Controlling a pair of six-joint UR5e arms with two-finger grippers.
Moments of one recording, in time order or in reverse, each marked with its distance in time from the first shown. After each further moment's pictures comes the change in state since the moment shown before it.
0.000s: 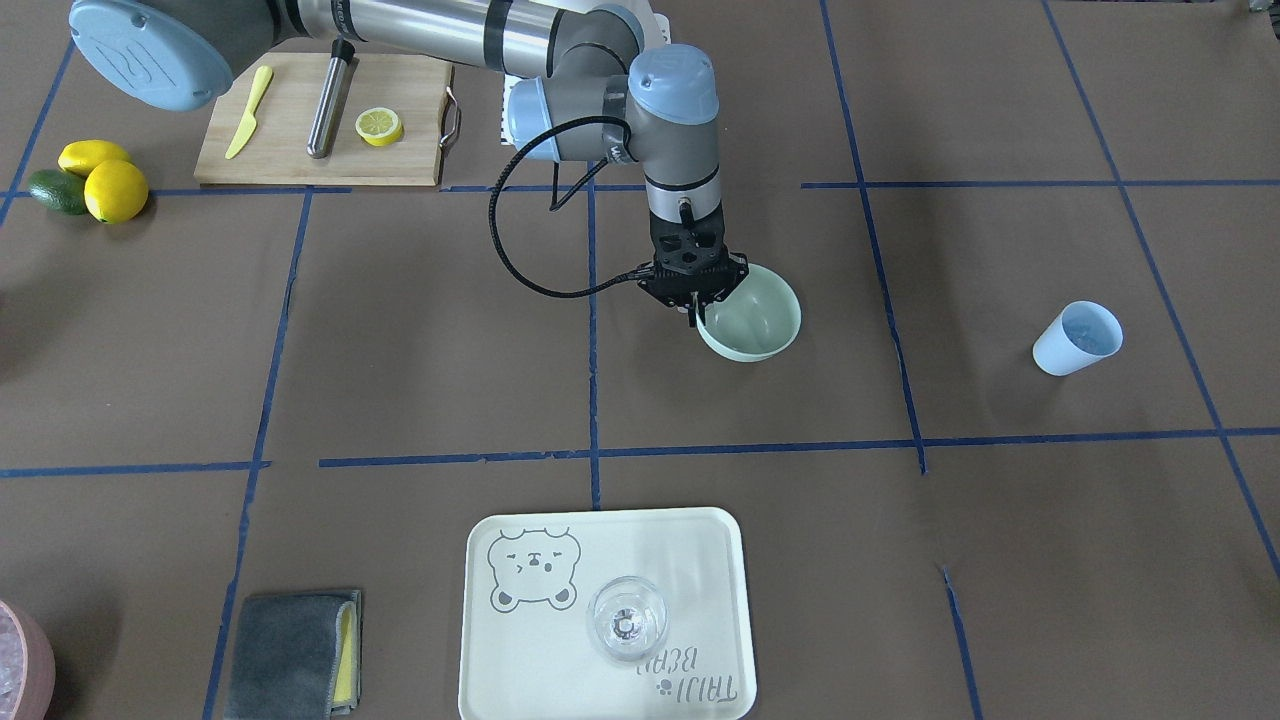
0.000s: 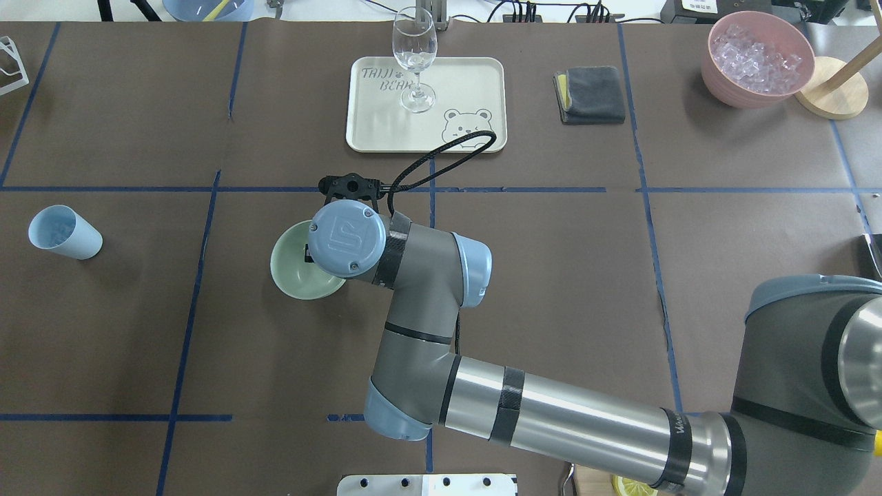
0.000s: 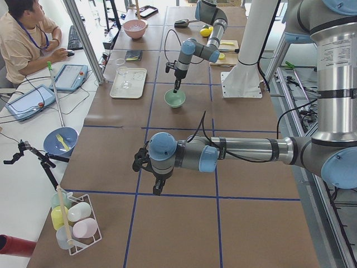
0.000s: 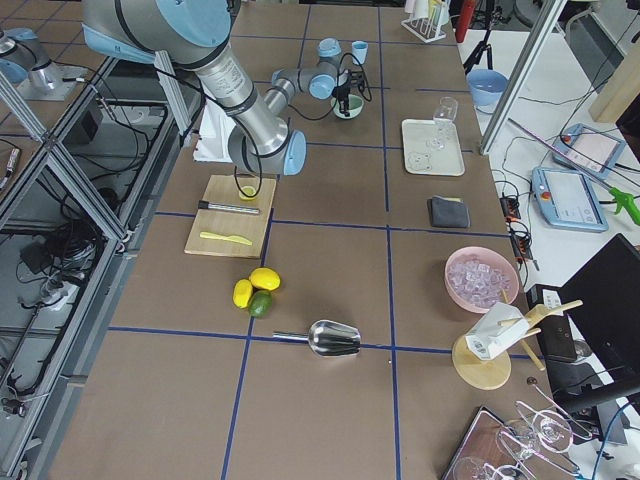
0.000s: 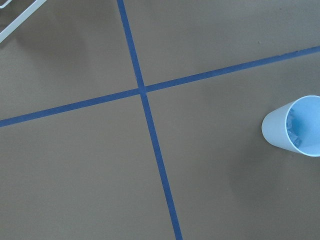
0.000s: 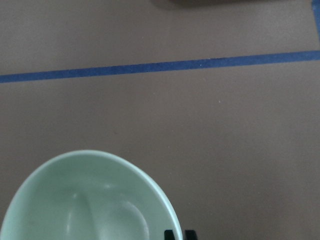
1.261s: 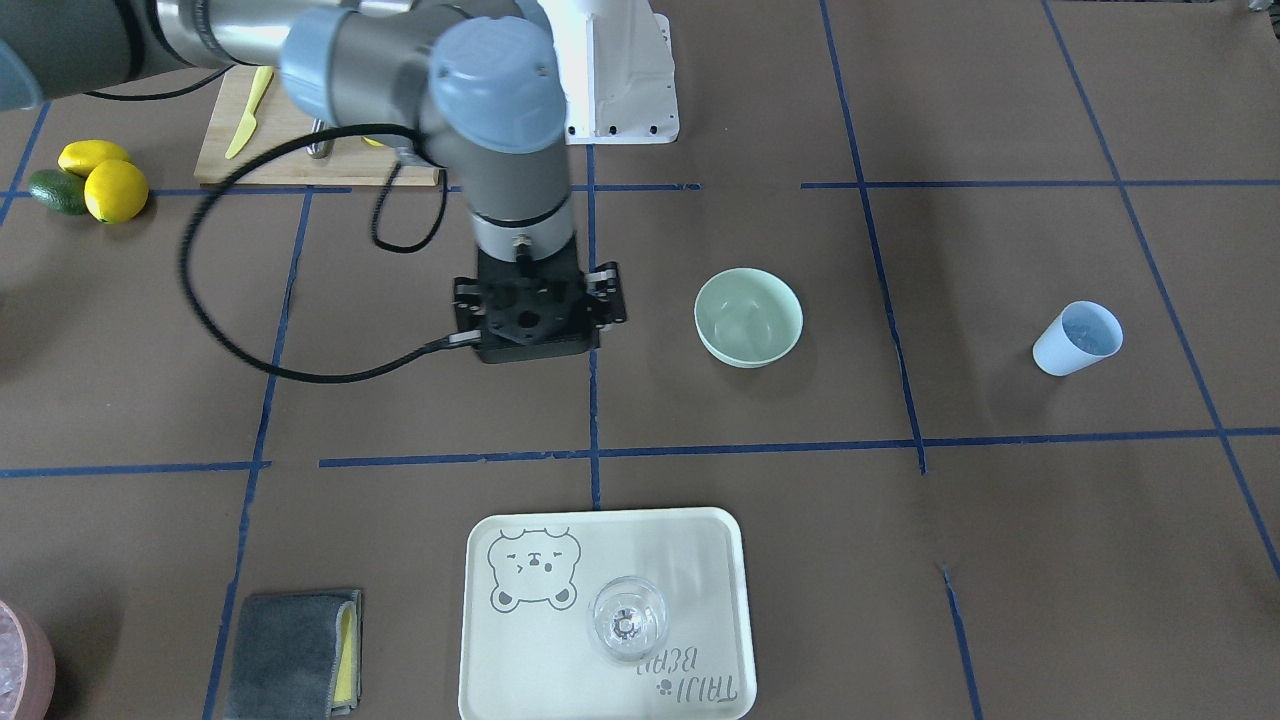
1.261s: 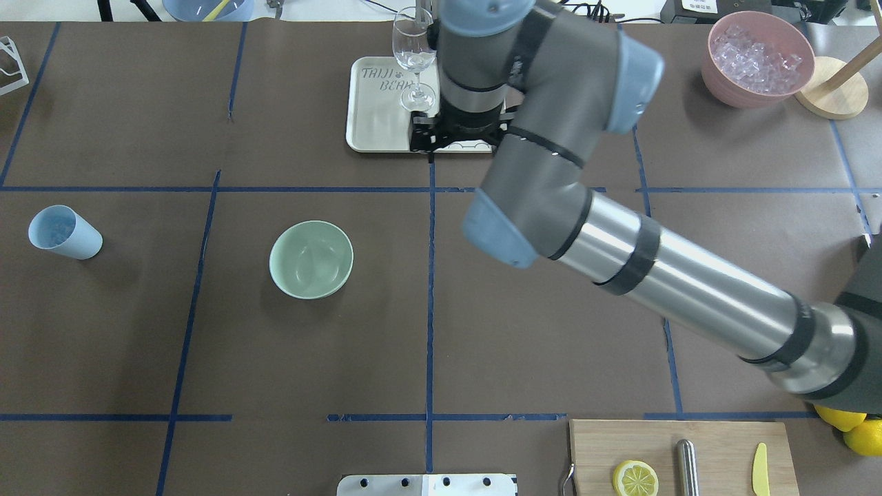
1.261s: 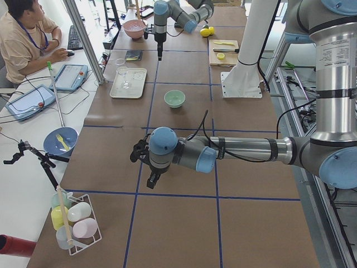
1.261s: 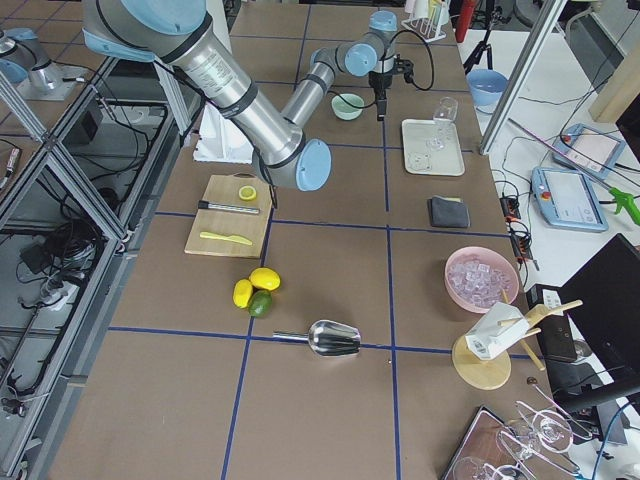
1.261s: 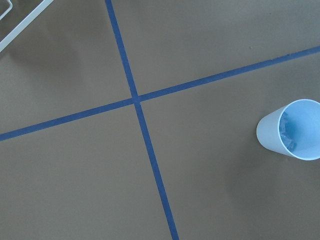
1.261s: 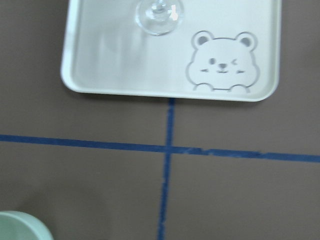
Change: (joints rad) left arm 0.017 -0.009 0.008 -0.219 0.000 -0.006; right arm 0.408 -0.177 0.393 -0.503 0.418 -0.495
